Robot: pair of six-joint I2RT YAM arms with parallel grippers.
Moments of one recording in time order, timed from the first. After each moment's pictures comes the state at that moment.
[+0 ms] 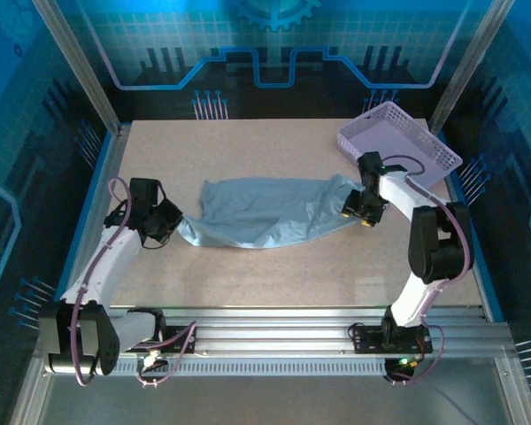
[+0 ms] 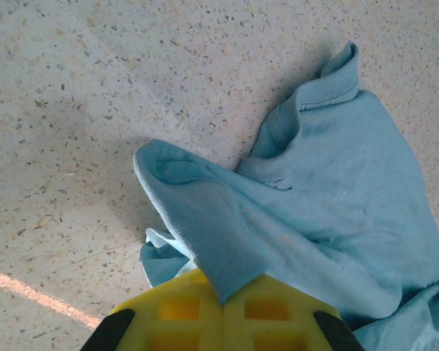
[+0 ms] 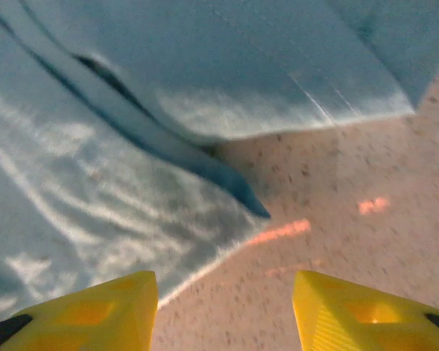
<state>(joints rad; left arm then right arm) 0.02 1.16 0.81 -0.65 0.13 -0.95 0.11 1.79 1.21 -0.84 -0.07 0.57</state>
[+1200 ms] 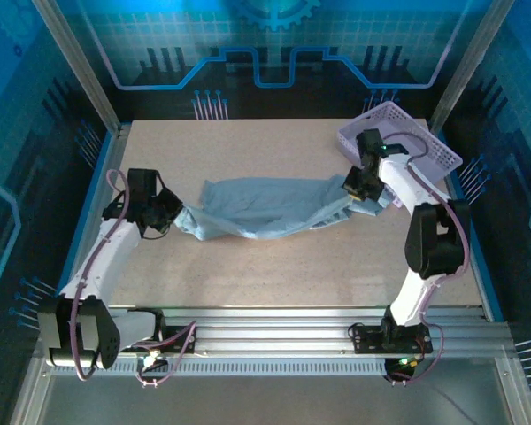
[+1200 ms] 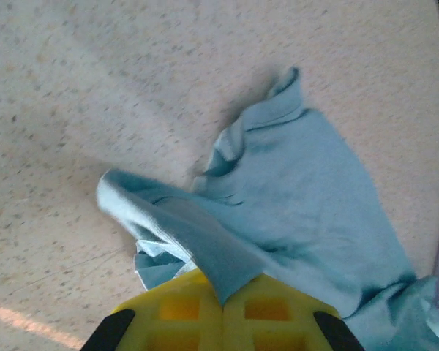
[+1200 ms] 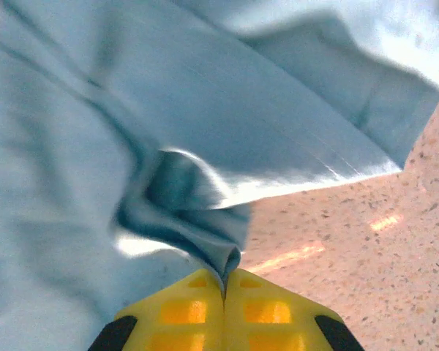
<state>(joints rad) 0.02 1.20 0.93 -0.63 0.15 -0.96 0.14 1.79 1.49 -0.96 -0.02 0.66</state>
